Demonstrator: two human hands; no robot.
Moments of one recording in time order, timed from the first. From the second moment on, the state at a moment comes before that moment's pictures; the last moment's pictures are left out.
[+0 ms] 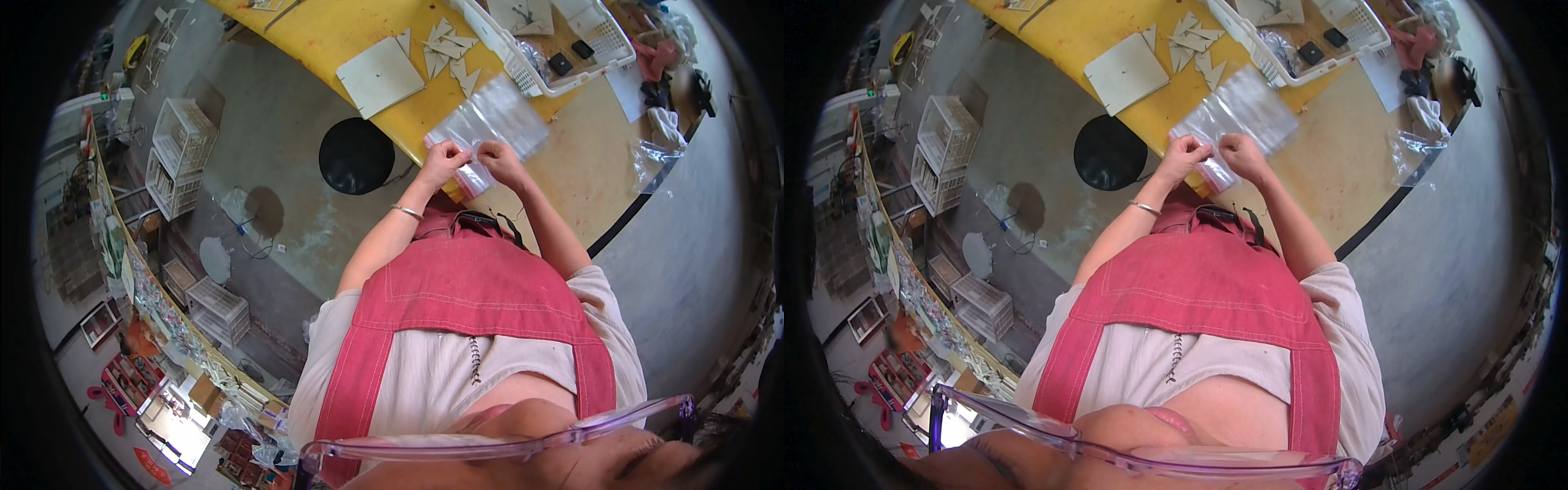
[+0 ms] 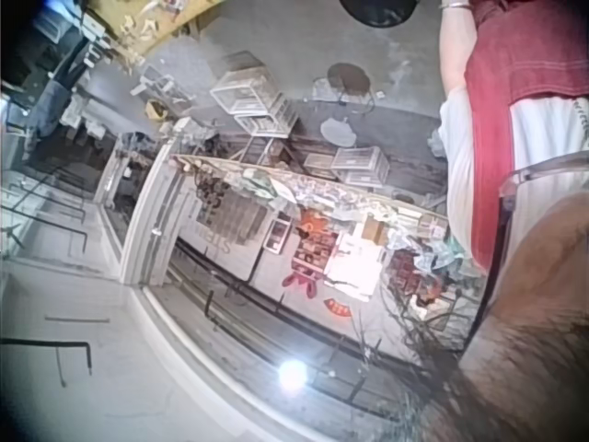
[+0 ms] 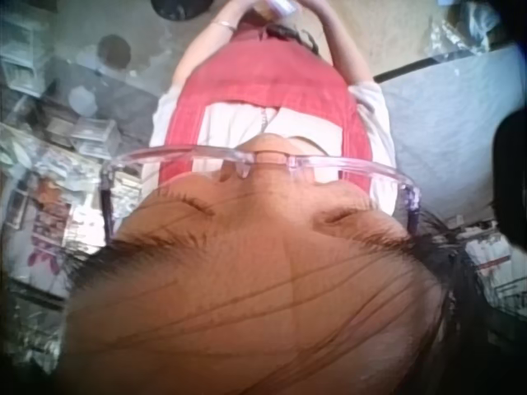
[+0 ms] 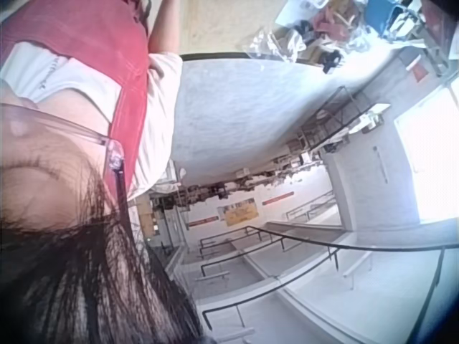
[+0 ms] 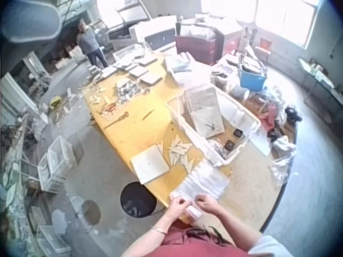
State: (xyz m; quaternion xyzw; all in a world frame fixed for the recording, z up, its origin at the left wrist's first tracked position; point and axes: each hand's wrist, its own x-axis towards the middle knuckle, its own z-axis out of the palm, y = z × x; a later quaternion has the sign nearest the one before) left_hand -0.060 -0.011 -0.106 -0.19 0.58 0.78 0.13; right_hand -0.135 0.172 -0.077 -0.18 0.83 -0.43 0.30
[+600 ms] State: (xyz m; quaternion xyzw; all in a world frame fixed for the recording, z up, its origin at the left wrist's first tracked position) left_hand -0.076 -0.027 -0.092 -0.20 0.90 0.37 -0.03; right_hand -0.078 0.180 -0.059 -0.38 0.90 -0.19 0.09
